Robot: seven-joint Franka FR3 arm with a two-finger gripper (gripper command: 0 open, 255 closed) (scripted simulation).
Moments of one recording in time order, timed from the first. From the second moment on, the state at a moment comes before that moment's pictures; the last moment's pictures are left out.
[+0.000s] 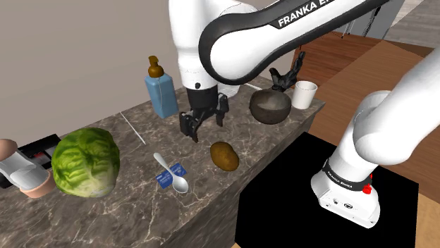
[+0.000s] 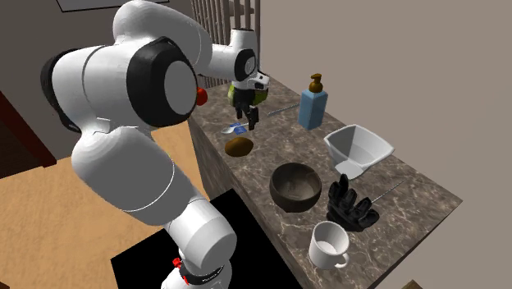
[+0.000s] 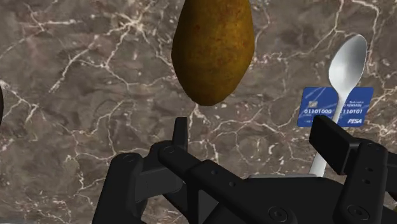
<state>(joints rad) 0.13 -0.28 0.51 -2.30 0.15 2.02 0.65</state>
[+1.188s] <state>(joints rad) 0.22 0.21 0.65 -2.07 -0.15 2.18 1.04</state>
